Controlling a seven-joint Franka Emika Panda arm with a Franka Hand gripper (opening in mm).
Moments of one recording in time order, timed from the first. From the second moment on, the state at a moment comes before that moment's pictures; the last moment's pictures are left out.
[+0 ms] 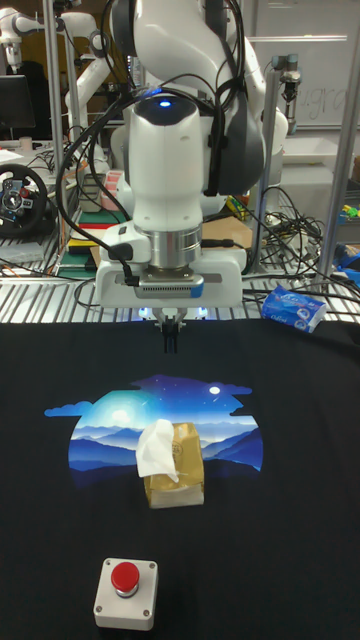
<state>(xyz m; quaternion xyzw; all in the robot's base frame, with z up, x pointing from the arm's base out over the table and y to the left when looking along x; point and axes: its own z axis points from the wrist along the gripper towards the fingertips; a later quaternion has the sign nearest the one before) 0.499 0.000 0.299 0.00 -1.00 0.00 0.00</state>
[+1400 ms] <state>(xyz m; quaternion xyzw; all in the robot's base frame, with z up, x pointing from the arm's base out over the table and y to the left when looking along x) 0.502 0.002 0.299 -0.01 -1.00 -0.01 0.01</state>
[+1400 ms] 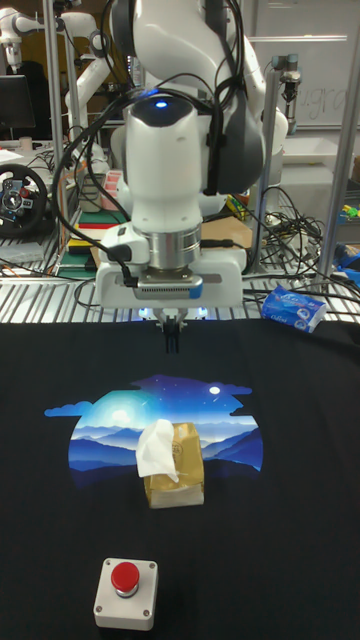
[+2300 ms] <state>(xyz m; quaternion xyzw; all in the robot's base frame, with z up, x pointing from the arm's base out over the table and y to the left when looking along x) 0.514 0.005 0.290 -0.01 -1.00 -0.01 0.01</state>
